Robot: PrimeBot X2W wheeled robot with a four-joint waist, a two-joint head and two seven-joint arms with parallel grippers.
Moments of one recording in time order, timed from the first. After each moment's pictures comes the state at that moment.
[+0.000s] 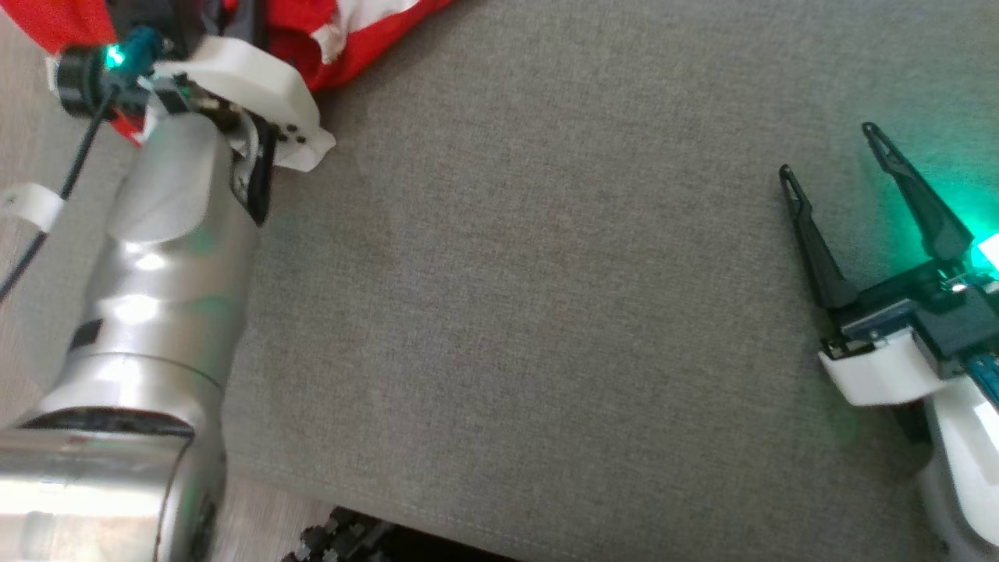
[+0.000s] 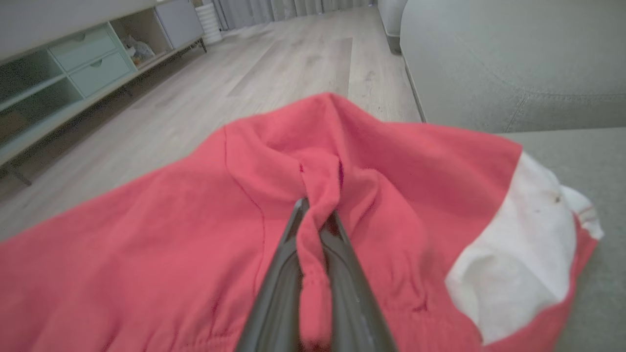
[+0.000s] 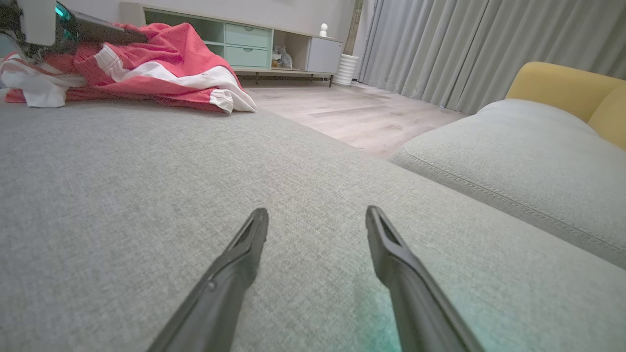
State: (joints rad) left arm -1.12 0.05 -0.13 1.09 -0.11 -0.11 -0.25; right arm -0.23 -0.32 0.13 0.01 -0.16 0.13 -0.28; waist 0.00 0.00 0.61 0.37
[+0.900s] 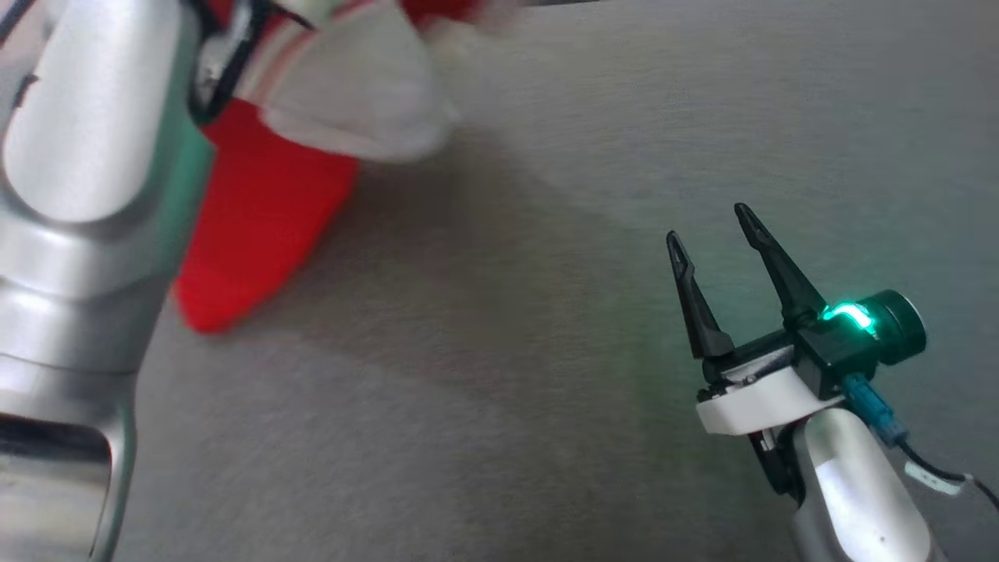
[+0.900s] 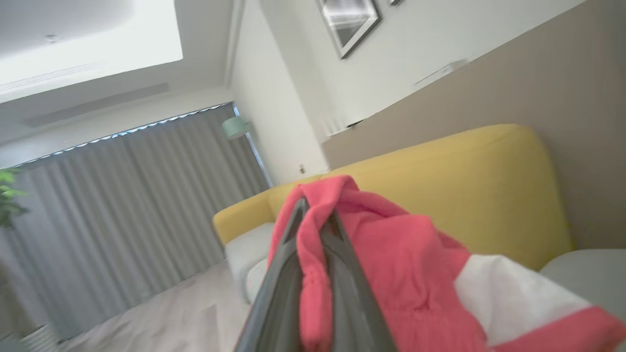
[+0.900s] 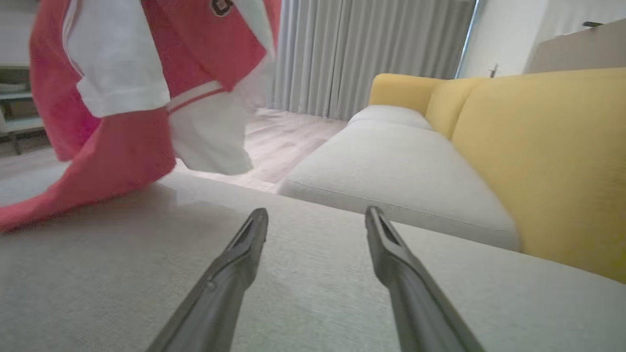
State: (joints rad) left arm -1.16 0.26 -0.49 0.40 -0.24 -0.13 -0.01; right arm -0.20 -0.07 0.19 0.18 -0.08 0.13 -0.26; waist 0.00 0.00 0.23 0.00
